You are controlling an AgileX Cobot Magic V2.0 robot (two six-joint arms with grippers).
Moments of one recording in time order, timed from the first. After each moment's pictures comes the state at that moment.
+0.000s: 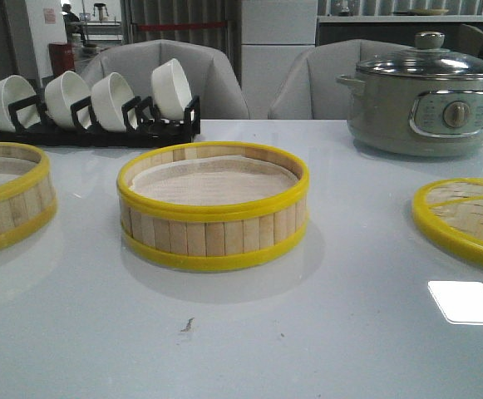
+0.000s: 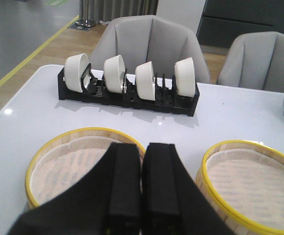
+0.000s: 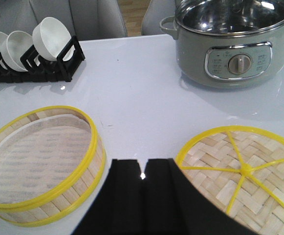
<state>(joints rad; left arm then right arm) -0.12 0.56 -0.65 0.06 0.38 -0.20 0.12 0.80 -0.64 0.22 0.23 0.02</state>
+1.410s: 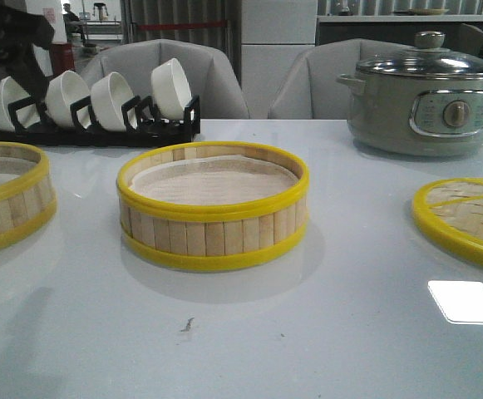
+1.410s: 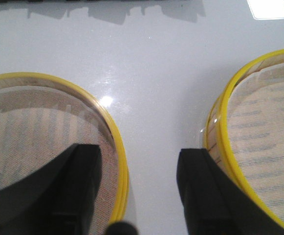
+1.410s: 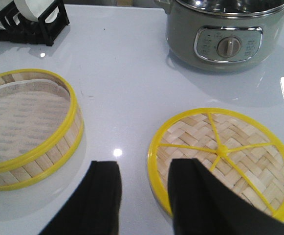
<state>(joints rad) -0.23 1.58 -1.11 0.02 0.36 -0.10 0.12 0.80 -0.64 0.09 0.33 0.02</state>
